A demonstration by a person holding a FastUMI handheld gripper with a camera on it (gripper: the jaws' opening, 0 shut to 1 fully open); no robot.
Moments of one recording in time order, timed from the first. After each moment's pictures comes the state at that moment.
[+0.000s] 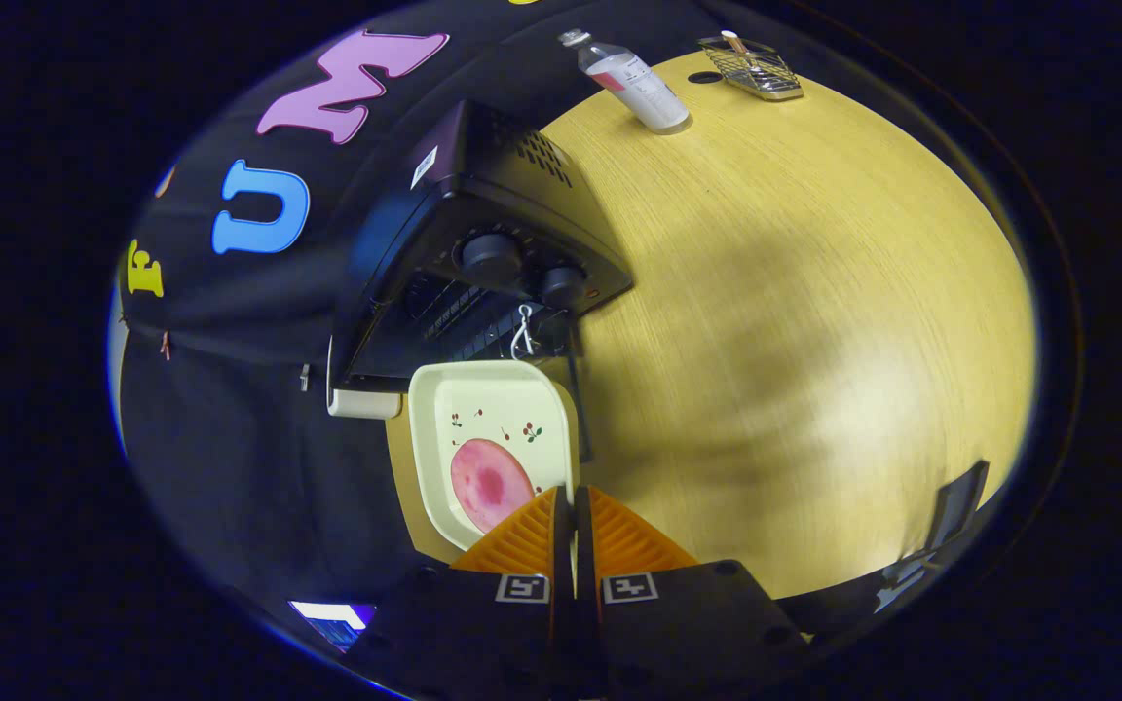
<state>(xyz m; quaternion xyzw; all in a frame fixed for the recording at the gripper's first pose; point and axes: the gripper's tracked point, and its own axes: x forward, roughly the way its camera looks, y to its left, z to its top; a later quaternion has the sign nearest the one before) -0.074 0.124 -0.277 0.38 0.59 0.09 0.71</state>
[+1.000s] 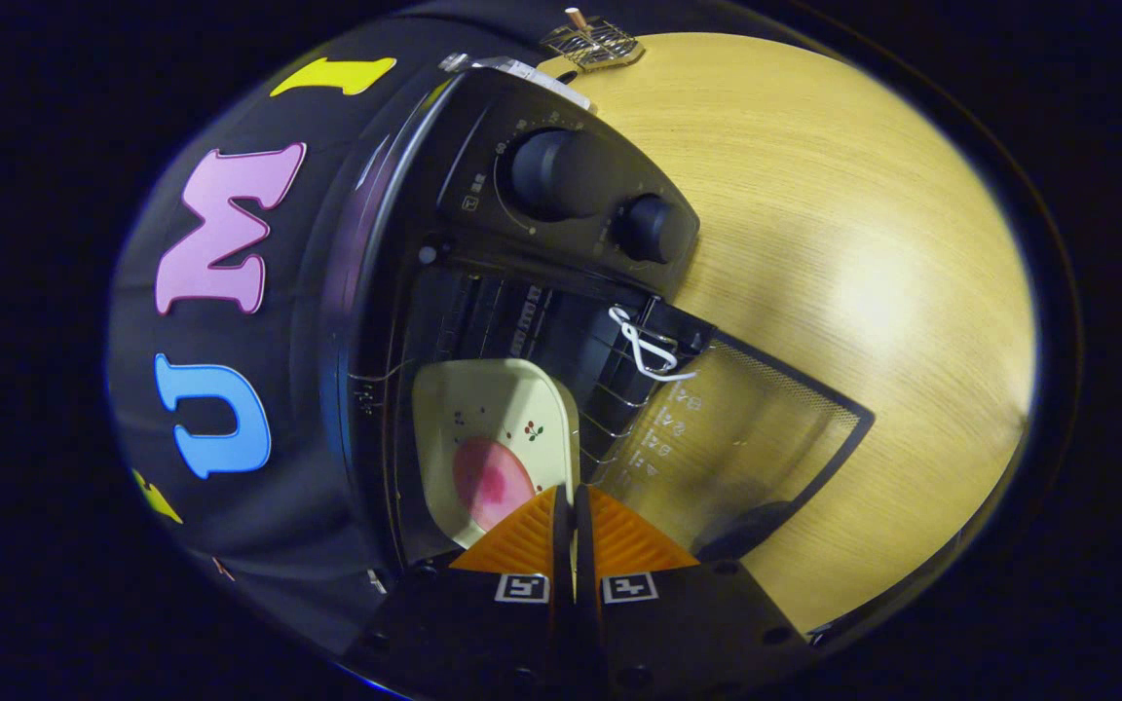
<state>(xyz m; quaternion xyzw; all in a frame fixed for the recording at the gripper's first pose) 0.044 0.252 -0.302 0.58 0.46 -0.17 0.66</state>
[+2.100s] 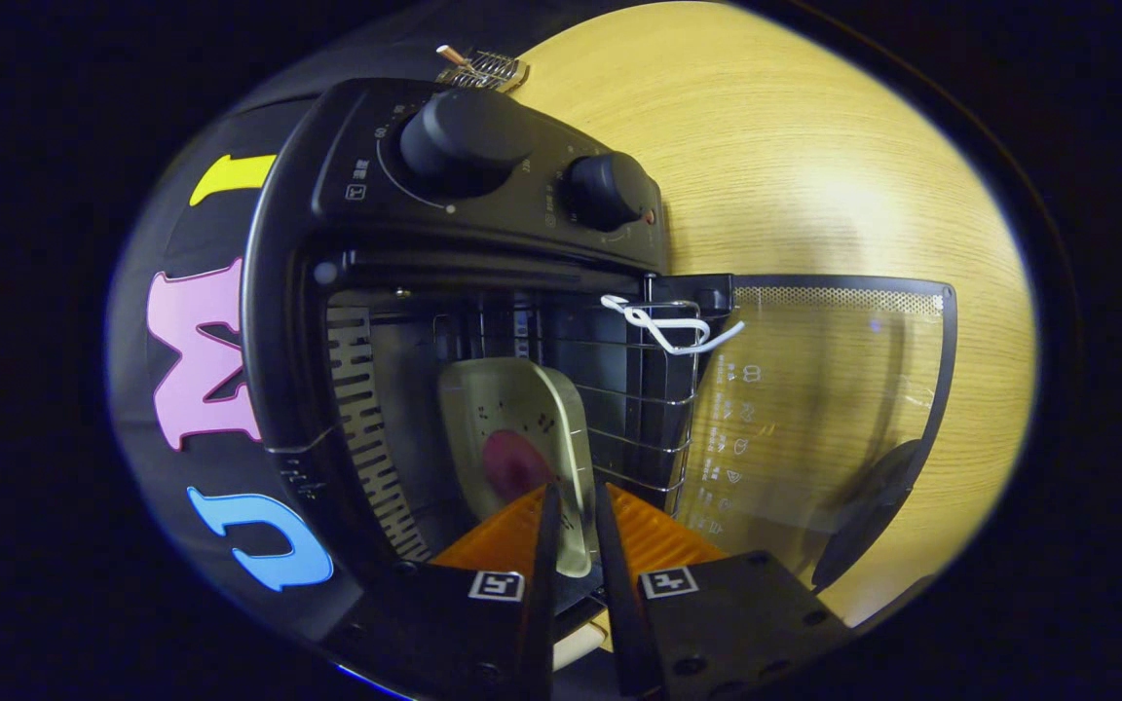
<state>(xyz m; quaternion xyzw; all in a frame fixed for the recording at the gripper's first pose) 0.083 0.258 -0.320 0.67 0.35 -0.27 0.59</state>
